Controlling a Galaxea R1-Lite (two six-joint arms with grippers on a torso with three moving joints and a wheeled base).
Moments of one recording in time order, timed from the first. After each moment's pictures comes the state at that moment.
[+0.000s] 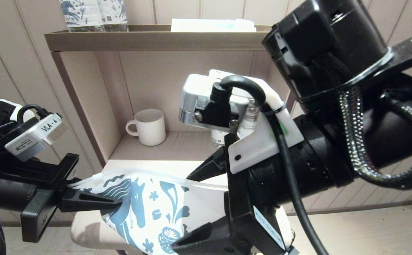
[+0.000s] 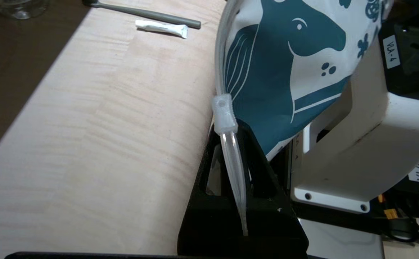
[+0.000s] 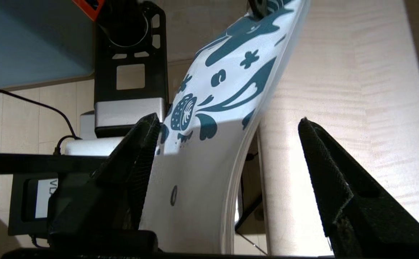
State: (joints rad) left arm -0.18 1.41 -0.99 0.53 -1.06 0.86; right arm 0.97 1.69 -1.72 0.63 0.41 -0.29
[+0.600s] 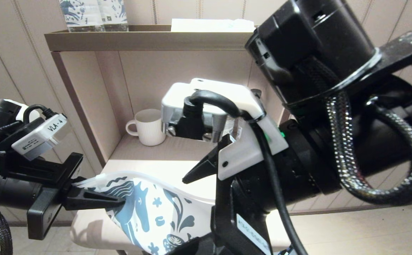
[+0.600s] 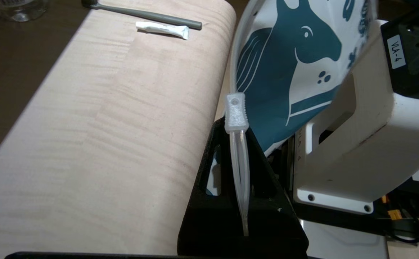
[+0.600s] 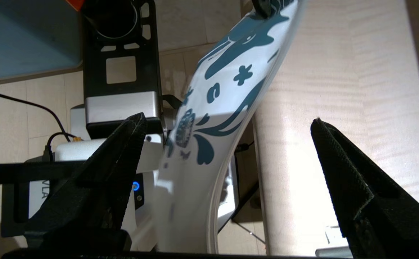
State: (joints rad) left arm -0.19 1.43 -0.99 0.51 -1.05 0.86; right arm 1.01 1.71 -1.75 0.67 0.33 -0.28
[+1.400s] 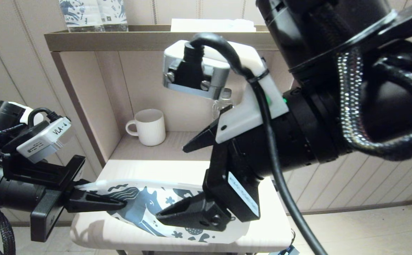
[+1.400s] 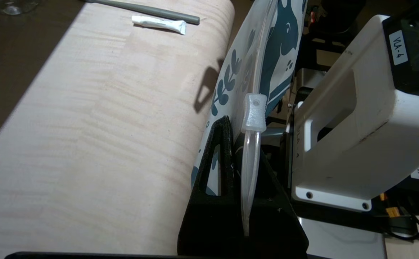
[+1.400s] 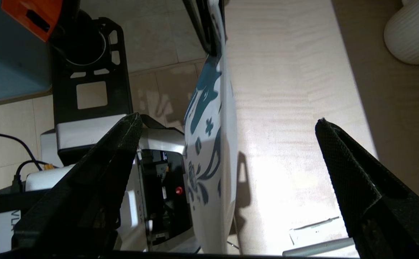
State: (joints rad) left arm -0.20 1.43 -0.99 0.51 -1.05 0.86; right arm 0.99 1.75 -1.87 0.67 0.26 -0.27
